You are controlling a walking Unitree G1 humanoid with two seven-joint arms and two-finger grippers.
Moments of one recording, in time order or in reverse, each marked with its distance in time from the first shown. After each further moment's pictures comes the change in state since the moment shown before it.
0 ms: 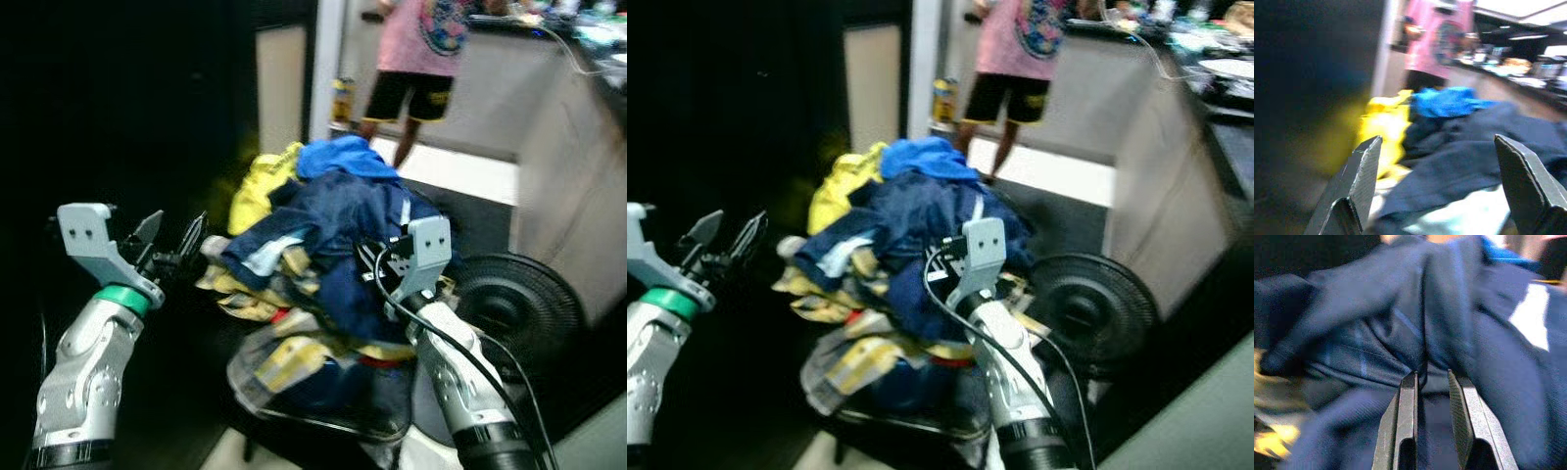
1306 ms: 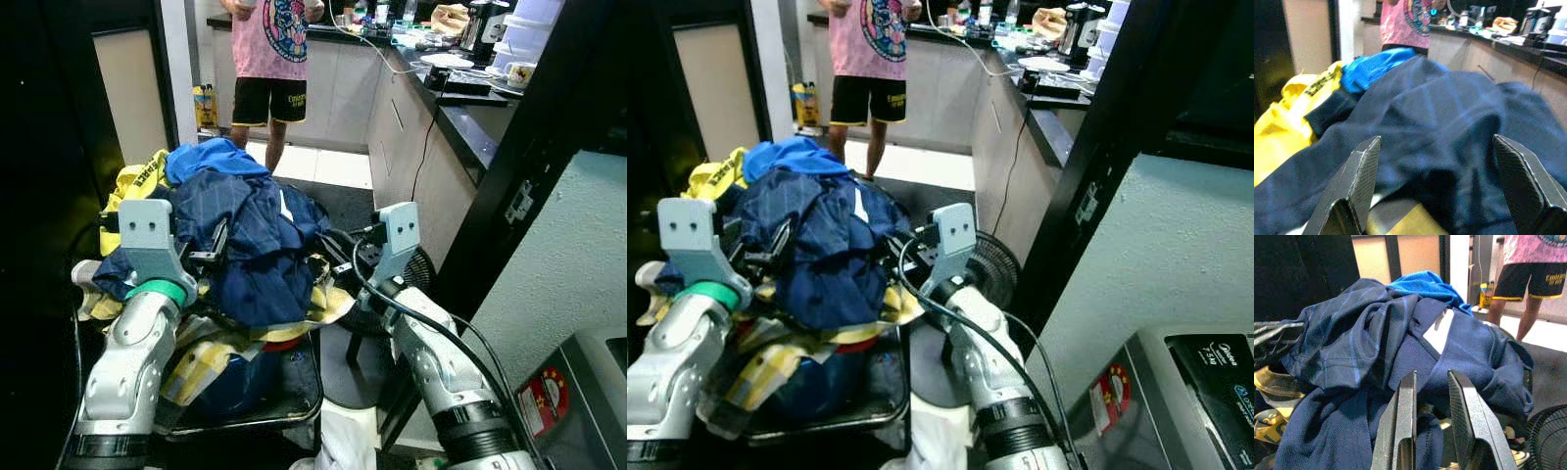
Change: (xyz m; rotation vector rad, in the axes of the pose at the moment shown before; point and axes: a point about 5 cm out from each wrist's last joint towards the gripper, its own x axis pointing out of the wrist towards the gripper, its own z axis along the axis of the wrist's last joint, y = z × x) left arm 0.008 -0.021 -0.015 0.206 0.110 0.247; right arm 0.028 0.040 0.017 0.077 -0.042 0.243
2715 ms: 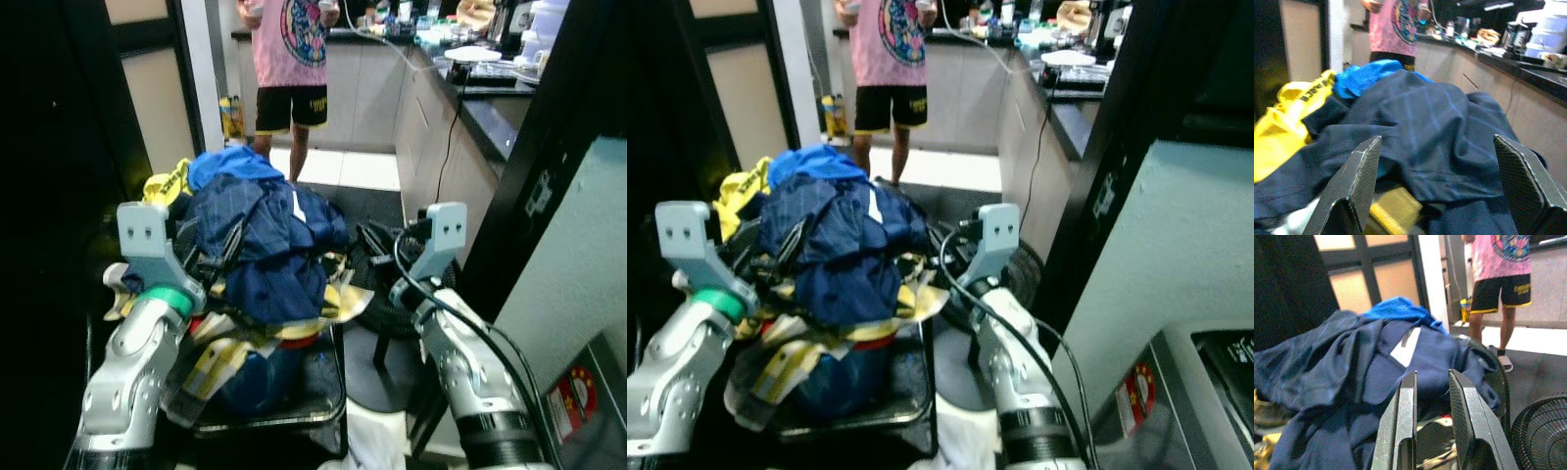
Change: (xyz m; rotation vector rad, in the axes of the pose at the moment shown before) left arm -0.008 -0.008 0.001 -0.120 -0.030 -0.106; right arm -0.025 -0.028 0.009 0.021 -0.046 -0.167
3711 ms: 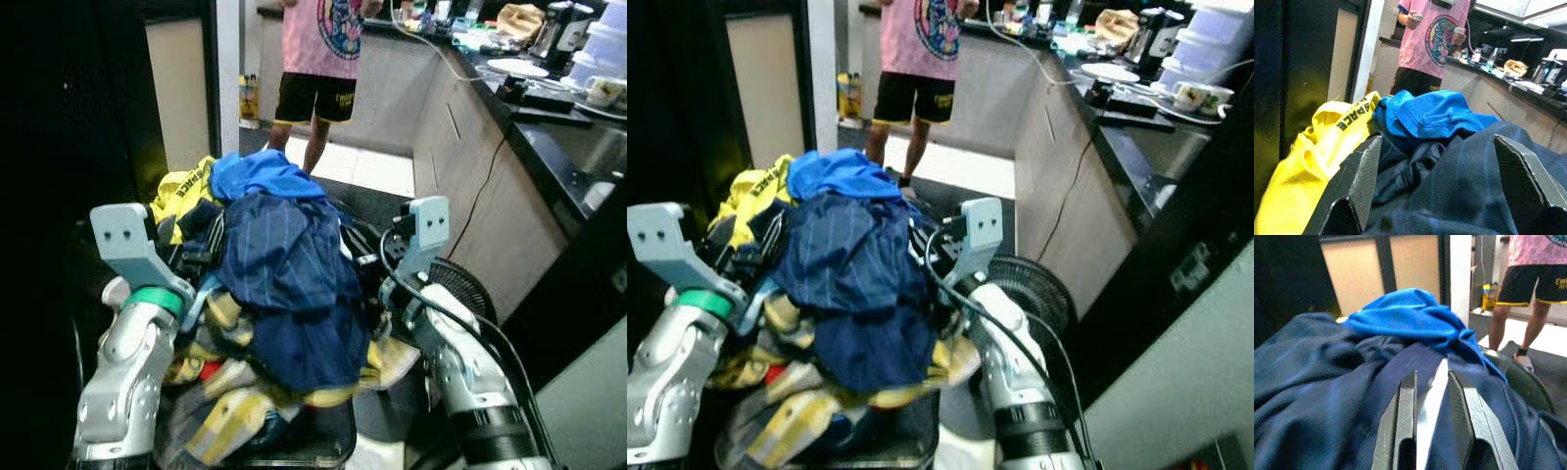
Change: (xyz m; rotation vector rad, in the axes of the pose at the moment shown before) left arm 0.001 -0.012 0.004 -0.059 -0.073 0.002; right arm 0.003 0.001 0.007 -0.046 0.016 0.019
